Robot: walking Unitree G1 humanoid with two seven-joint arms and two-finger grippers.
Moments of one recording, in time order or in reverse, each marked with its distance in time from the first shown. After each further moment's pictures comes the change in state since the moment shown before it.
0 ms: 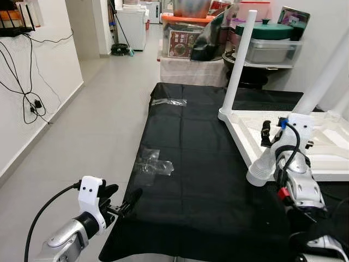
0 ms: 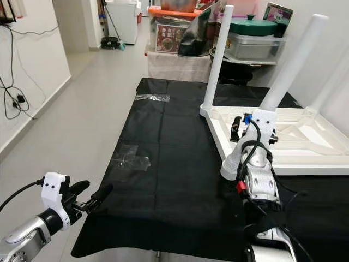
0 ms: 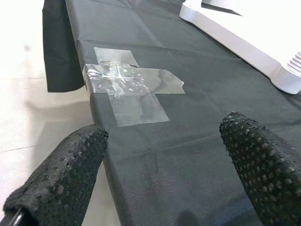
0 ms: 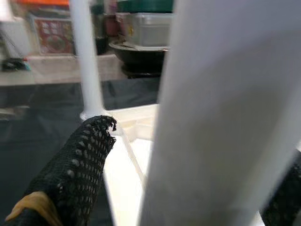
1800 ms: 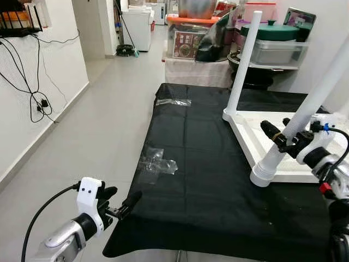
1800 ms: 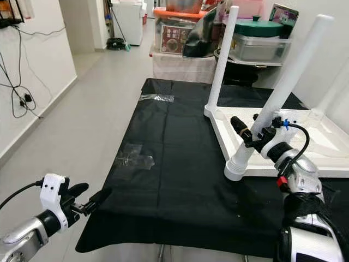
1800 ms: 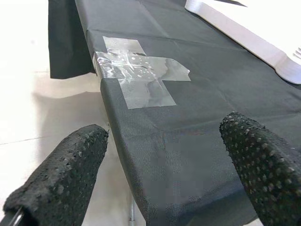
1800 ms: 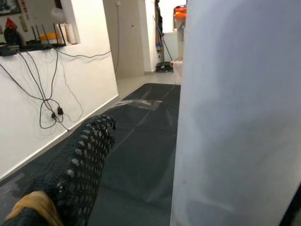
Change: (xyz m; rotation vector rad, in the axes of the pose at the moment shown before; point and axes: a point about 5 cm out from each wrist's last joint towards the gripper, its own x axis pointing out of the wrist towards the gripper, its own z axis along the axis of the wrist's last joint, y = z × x) left arm -0.004 0.004 -0.002 0.009 0.038 -0.008; right arm 0.009 -0.058 0.002 0.115 -0.032 0.656
